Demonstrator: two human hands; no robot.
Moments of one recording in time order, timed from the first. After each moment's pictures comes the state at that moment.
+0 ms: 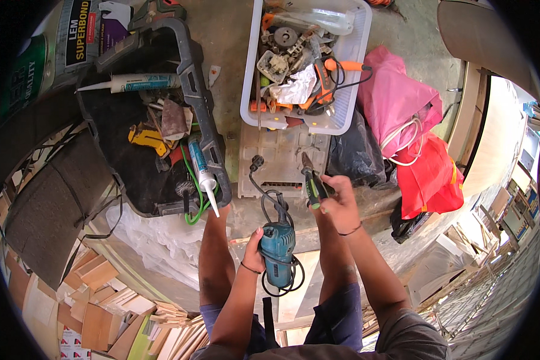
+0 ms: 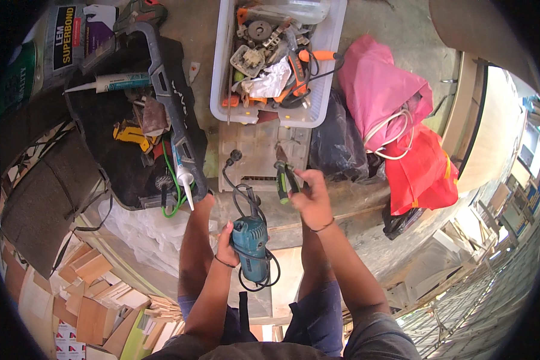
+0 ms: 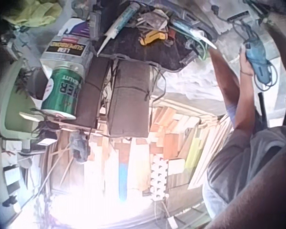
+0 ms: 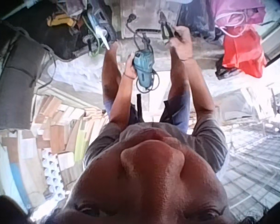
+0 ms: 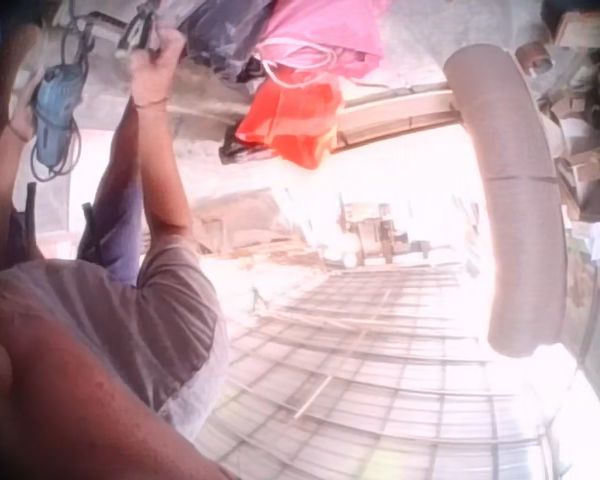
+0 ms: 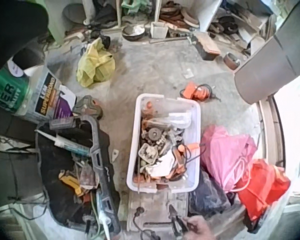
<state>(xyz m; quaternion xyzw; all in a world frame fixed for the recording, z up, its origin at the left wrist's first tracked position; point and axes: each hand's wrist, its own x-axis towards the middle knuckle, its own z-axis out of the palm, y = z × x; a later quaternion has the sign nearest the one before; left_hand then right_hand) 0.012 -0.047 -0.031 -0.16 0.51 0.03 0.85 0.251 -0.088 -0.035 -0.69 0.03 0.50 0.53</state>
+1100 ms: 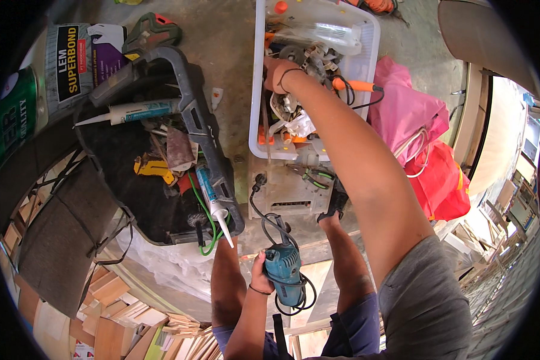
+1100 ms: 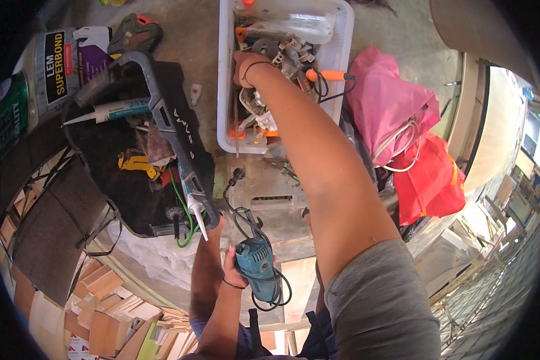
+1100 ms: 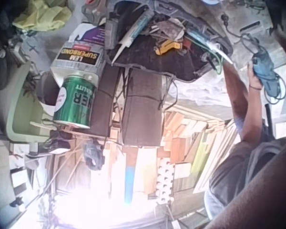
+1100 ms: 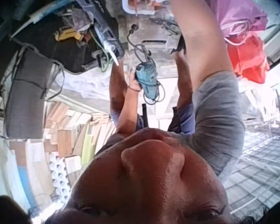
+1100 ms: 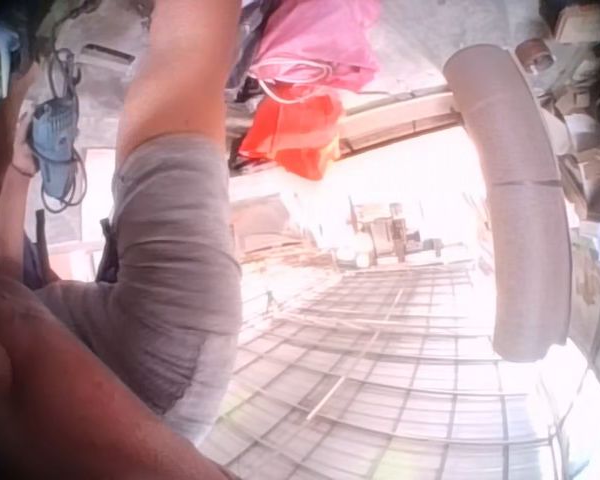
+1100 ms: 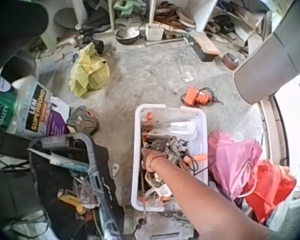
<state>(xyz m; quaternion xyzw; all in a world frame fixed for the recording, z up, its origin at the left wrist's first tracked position) -0.006 -0.044 -0.042 -0.22 0.50 0.06 0.84 0.360 0.239 -0.211 -0.75 -0.46 0.48 -0.06</state>
